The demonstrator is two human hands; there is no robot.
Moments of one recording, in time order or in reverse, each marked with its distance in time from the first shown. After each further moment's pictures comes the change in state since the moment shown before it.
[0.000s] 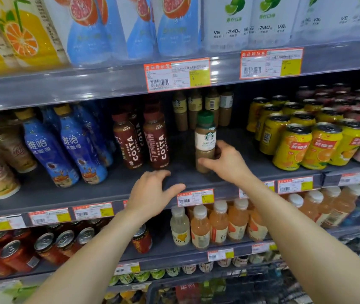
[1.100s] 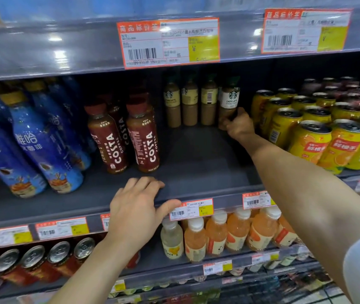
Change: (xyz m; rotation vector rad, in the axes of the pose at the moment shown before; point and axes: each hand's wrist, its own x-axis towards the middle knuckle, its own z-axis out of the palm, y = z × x) left_hand -0.006 -0.004 0.021 0.289 0.204 0.097; right_hand 0.159 0.061 -0.020 -0.067 0.261 0.238
